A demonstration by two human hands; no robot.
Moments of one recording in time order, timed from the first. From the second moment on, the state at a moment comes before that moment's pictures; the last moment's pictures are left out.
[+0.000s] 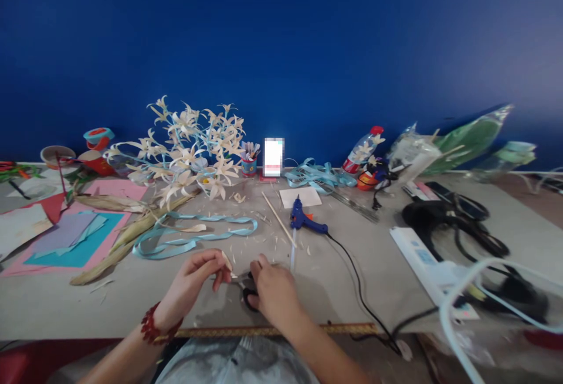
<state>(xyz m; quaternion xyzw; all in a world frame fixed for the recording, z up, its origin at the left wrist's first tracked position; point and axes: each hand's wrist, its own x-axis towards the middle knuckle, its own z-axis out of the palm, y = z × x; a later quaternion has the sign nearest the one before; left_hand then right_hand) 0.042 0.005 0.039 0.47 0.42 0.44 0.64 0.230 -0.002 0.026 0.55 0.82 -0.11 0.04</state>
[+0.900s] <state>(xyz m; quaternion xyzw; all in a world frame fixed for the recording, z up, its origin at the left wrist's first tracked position) 0.049 0.053 0.015 0.43 0.35 0.53 0.64 0.232 0.077 0.031 0.33 0.88 0.02 -0.35</state>
